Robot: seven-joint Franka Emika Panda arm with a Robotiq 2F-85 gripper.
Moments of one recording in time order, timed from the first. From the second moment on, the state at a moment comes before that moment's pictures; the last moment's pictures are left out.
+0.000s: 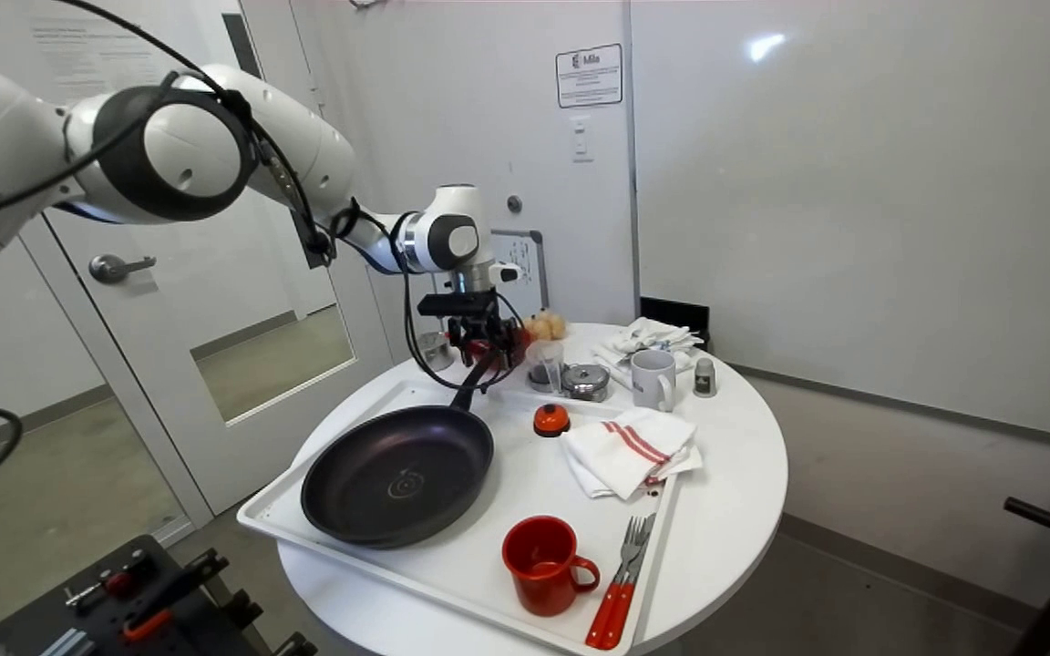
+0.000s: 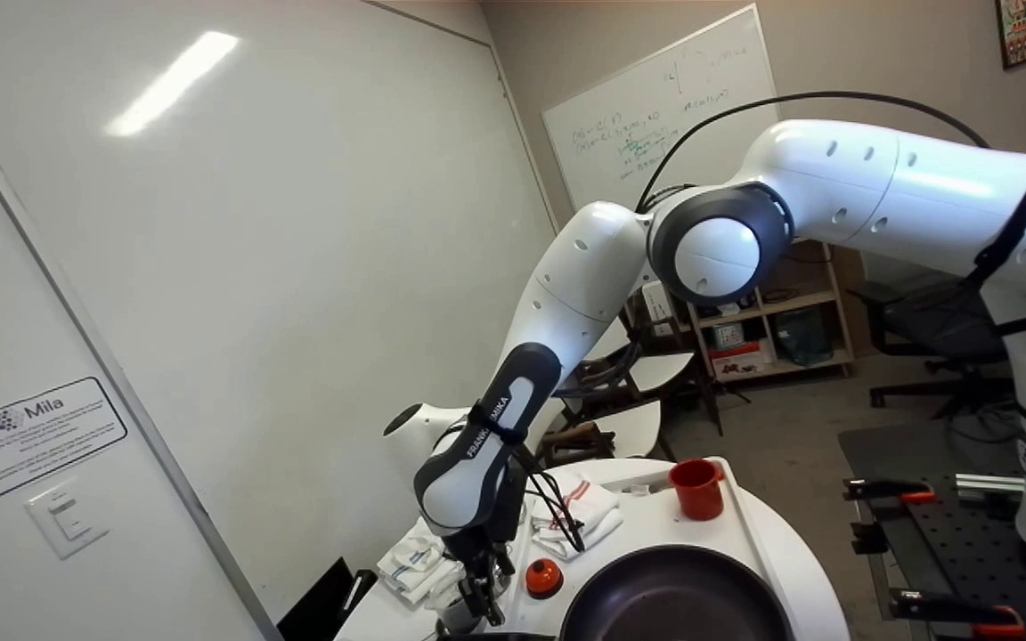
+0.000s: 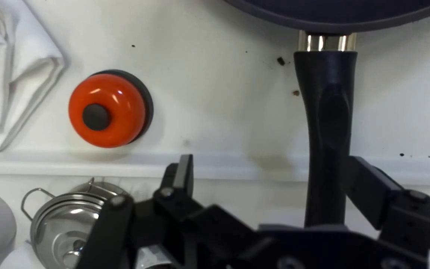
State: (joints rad) arm 0.12 0.97 -0.03 -1.27 -0.05 2.19 -0.05
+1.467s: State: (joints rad) arm 0.18 1.20 -0.02 -0.92 -0.07 1.97 -0.02
